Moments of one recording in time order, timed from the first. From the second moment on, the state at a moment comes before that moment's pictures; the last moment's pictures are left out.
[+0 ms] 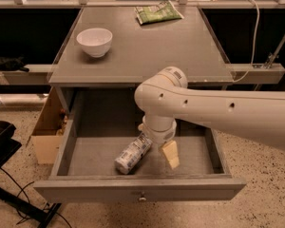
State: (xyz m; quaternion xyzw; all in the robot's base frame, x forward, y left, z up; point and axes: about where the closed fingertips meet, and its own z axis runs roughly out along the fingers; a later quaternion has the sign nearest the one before) arm 0.507 -0.045 0.654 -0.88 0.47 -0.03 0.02
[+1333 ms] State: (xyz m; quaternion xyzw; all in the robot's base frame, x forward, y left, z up) arm 0.502 0.021 0.619 -0.90 0.41 0.09 0.11
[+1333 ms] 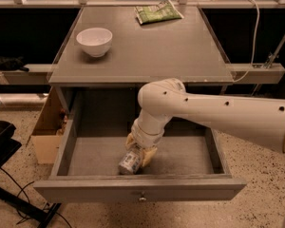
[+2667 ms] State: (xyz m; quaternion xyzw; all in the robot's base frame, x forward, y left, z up) arm 0.487 0.051 0.690 -0.91 0.39 0.03 0.11
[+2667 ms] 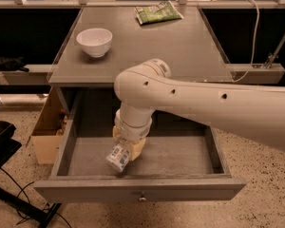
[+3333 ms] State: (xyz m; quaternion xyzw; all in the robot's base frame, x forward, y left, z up) arm 0.484 0.031 0.838 -0.91 0.39 -0.03 0.10
